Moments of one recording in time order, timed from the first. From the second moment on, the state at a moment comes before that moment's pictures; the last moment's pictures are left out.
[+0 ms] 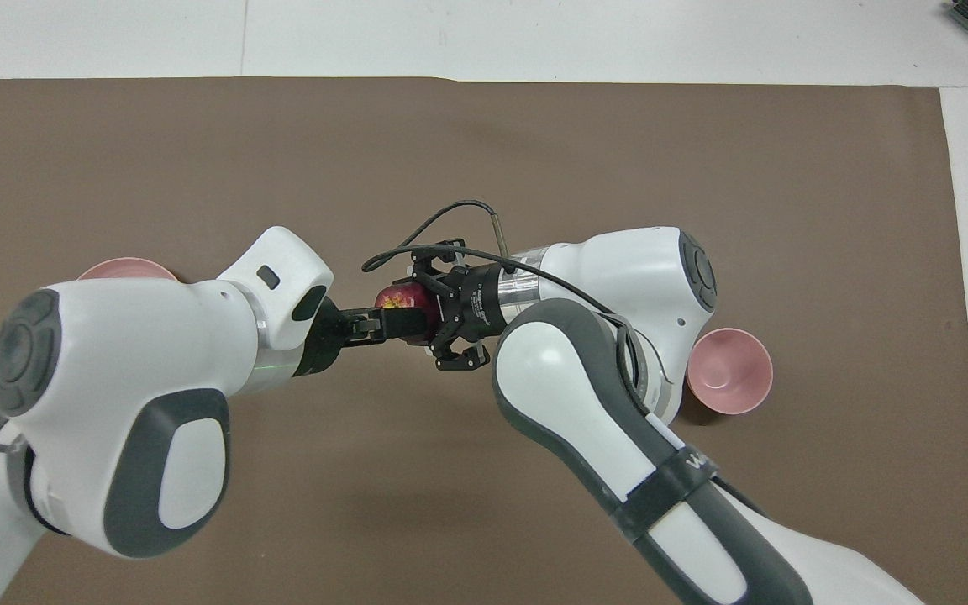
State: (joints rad) left arm -0.33 -0.18 -0.07 -2.07 -0.40 2.08 -0.16; right arm 0.50 0.30 0.05 -1.81 1.03 2.33 1.15
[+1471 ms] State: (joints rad) left arm -0.03 -0.01 -0.05 -1.44 -0.02 1.55 0.12; right arm 0.19 0.16 0.04 -1.83 0.03 2.03 0.34
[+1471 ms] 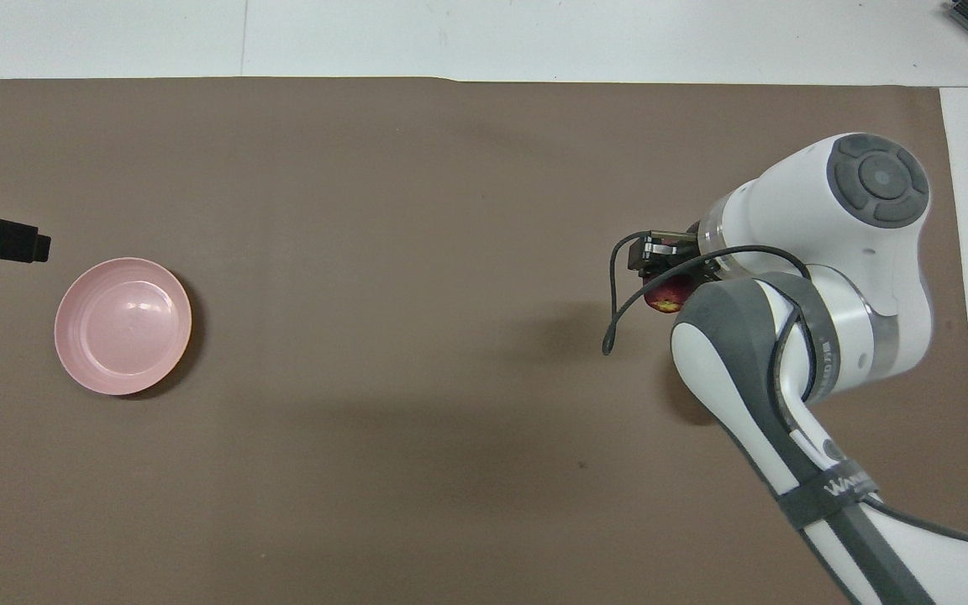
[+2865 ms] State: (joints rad) left arm -0.02 -0.06 -0.02 -1.55 -0.02 1.52 0.12; right arm 0.05 -0.05 0.04 -2.43 0.00 2.43 0.12
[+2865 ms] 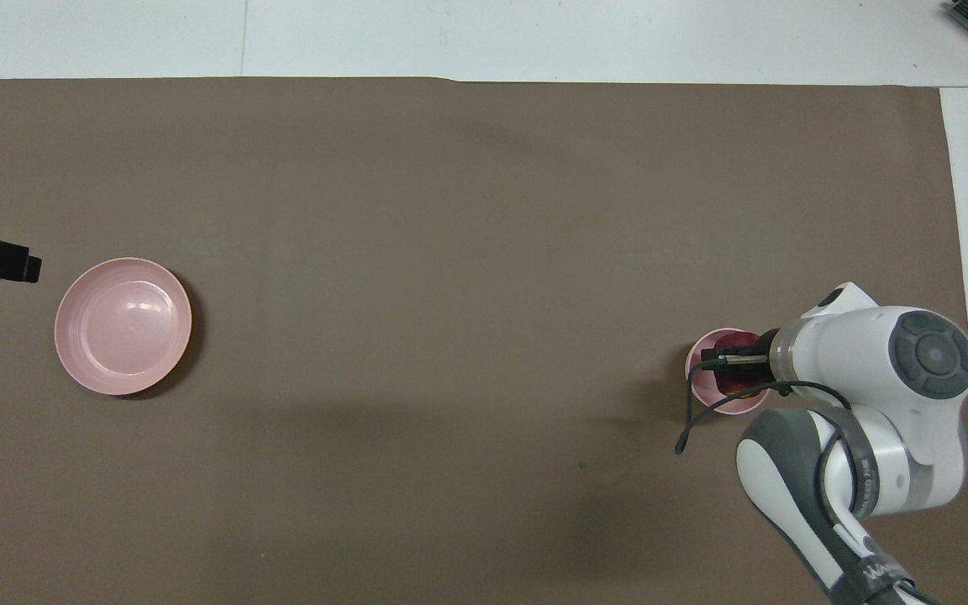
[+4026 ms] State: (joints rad) left arm -0.02 -0.07 0.01 -1.57 -0.02 1.52 0.12; right arm -0.05 -0.11 0.03 -1.73 0.00 1.65 0.12
